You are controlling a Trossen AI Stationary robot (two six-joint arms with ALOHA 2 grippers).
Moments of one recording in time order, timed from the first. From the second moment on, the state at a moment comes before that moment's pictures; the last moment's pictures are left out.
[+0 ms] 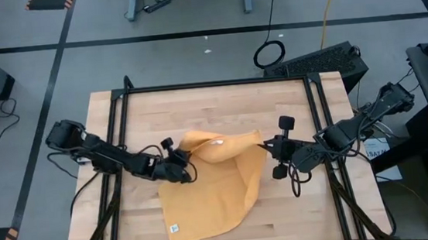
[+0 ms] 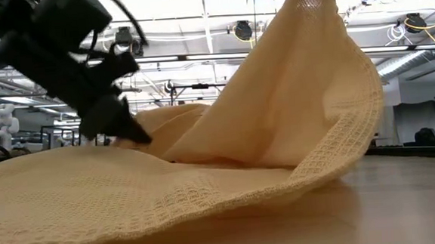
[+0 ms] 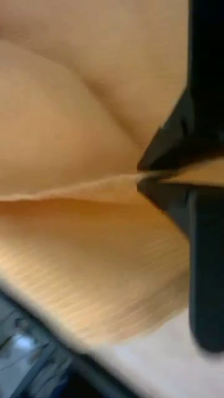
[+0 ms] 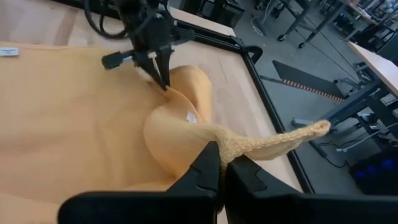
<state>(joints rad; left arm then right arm) -0.30 1.50 0.53 0.13 -0.73 -0.25 0.49 1.16 1.03 -0.56 0.79 0.11</state>
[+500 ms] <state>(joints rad) -0.29 1.09 0.68 0.29 -0.71 0.25 0.50 1.11 1.03 -0.66 0.83 0.18</state>
